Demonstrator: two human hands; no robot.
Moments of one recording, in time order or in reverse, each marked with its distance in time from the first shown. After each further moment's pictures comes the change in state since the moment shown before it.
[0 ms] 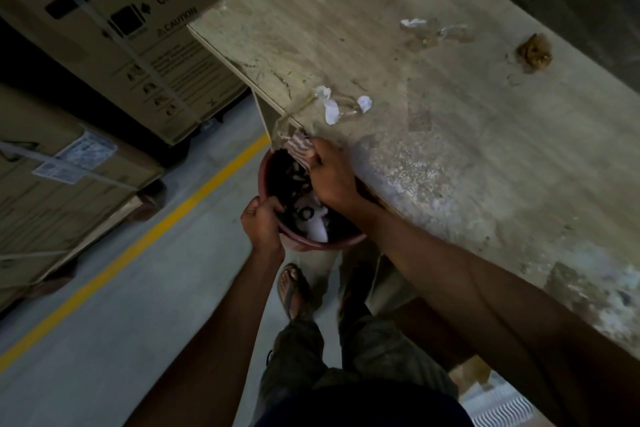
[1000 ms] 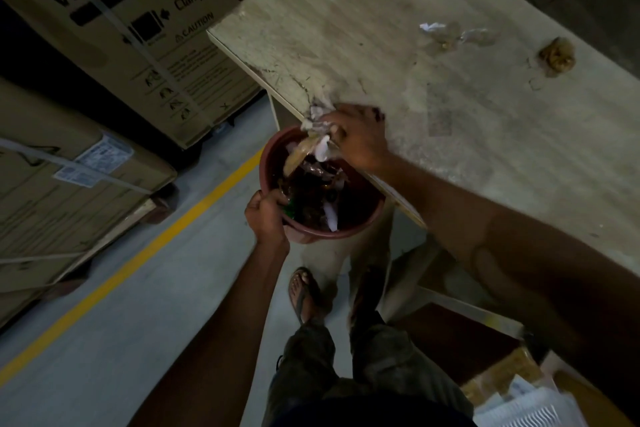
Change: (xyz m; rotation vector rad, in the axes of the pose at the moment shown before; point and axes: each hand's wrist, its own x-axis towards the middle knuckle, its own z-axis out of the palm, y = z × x) left_hand 0.028 0.022 -0.007 -0.095 0.011 -0.009; right_hand 0.065 -0.004 -0.041 -0.444 -0.108 -0.127
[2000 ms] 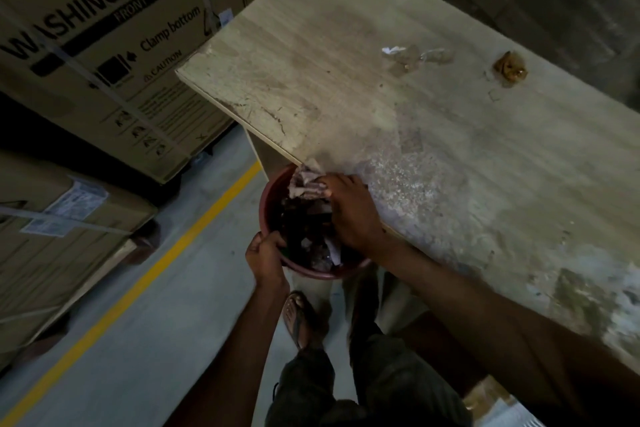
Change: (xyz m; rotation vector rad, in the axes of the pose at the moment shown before) left_hand -0.011 -0.024 0.004 0.061 -0.074 -0.064; right_hand -0.081 0.008 0.027 0.161 0.147 -0.076
